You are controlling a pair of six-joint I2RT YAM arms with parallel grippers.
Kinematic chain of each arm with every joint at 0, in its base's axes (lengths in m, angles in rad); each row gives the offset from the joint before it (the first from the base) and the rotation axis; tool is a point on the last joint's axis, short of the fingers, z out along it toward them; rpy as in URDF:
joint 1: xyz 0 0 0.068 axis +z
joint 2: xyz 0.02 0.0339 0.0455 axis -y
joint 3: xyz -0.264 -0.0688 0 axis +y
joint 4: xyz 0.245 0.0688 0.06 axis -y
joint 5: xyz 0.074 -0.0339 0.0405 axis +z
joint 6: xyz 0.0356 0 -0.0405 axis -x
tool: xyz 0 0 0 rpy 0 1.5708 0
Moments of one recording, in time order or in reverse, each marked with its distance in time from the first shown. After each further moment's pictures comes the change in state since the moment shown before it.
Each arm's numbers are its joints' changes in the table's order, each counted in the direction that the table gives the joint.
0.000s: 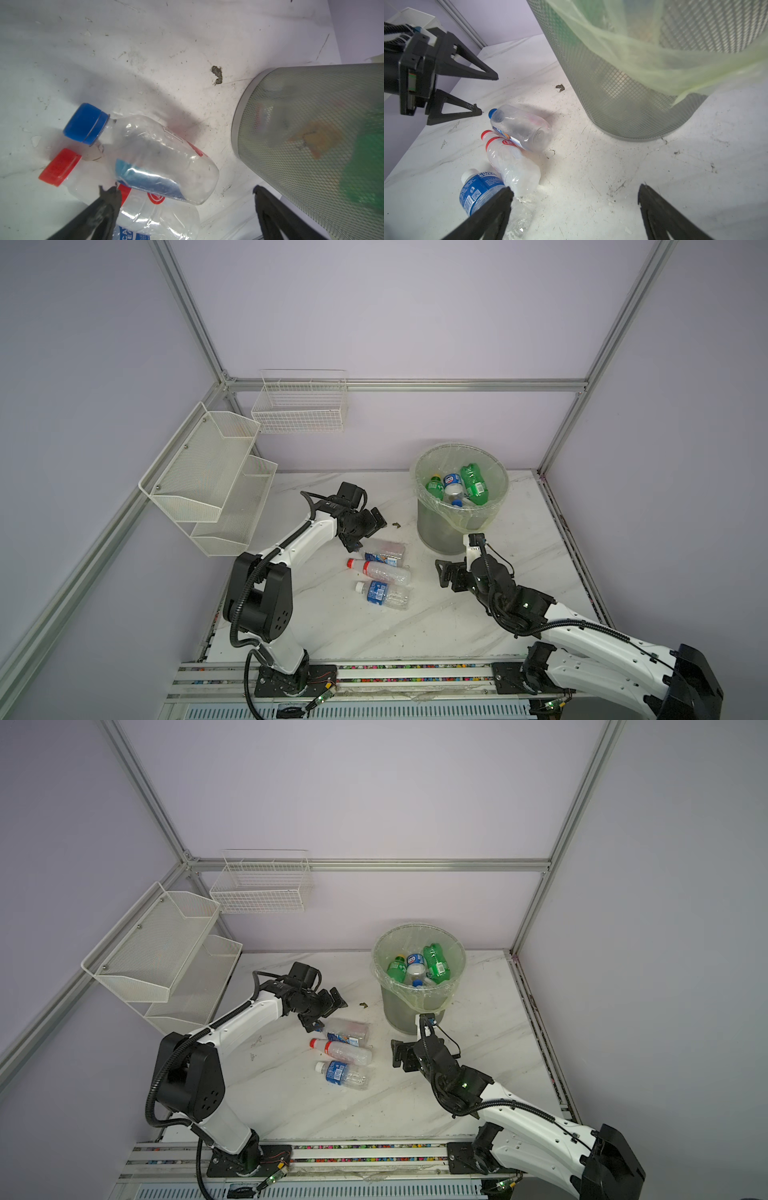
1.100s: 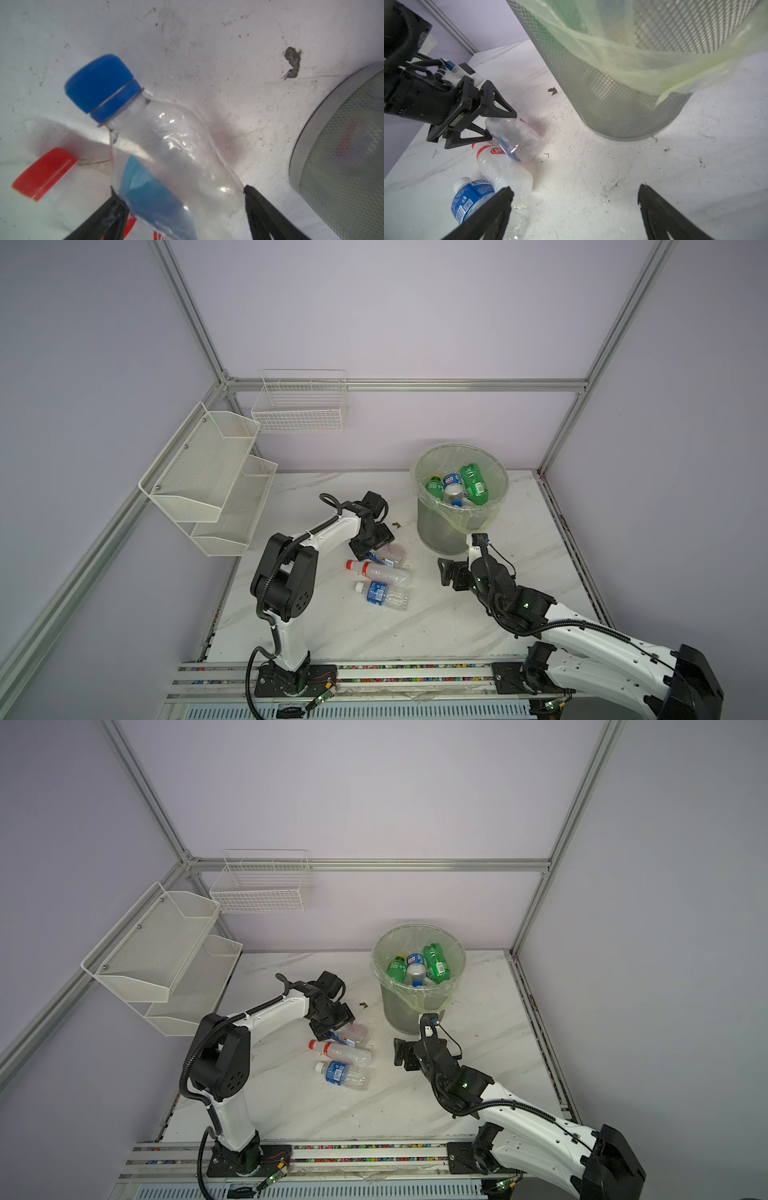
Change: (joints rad) left arm -0.106 -0.195 -0.084 -0.098 0.161 0.084; right arm 0.000 0.003 0.000 -0.016 -0.040 -0.025
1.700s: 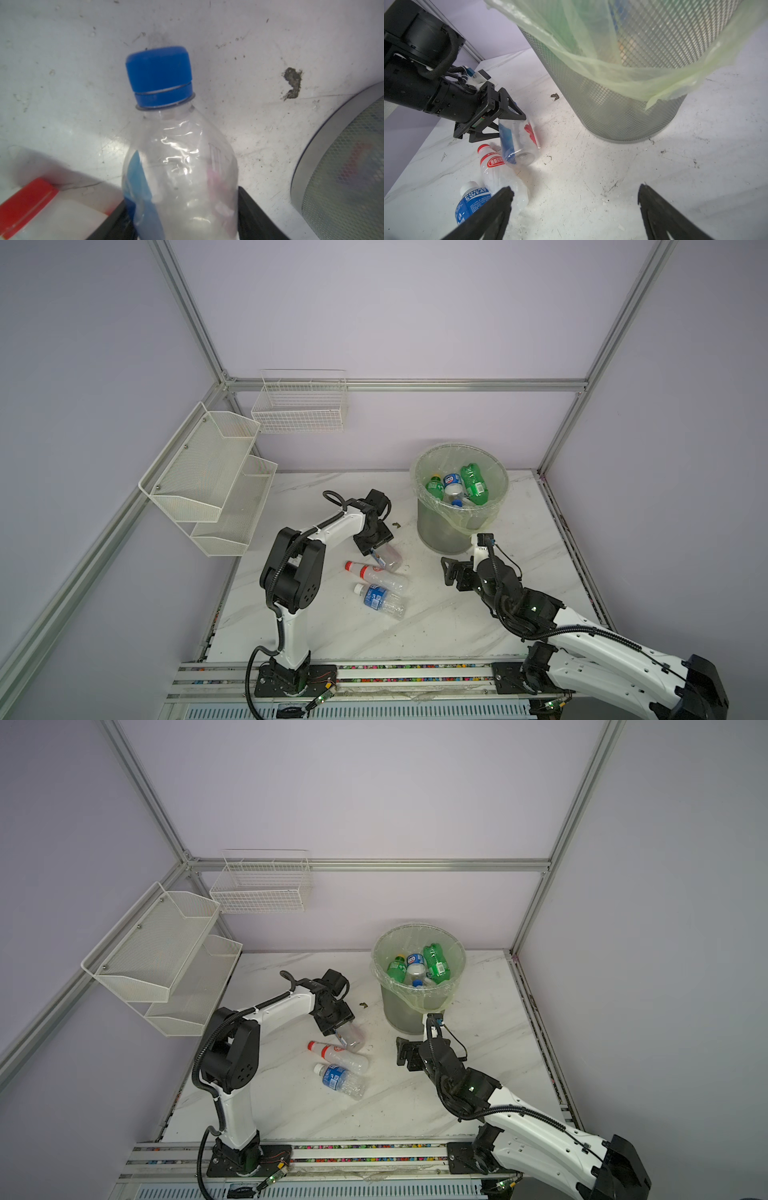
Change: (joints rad) left arm 0.001 -0.068 -0.064 0.002 0.031 0.000; right arm 0.000 0.061 0.000 -0.034 -0.005 -0.003
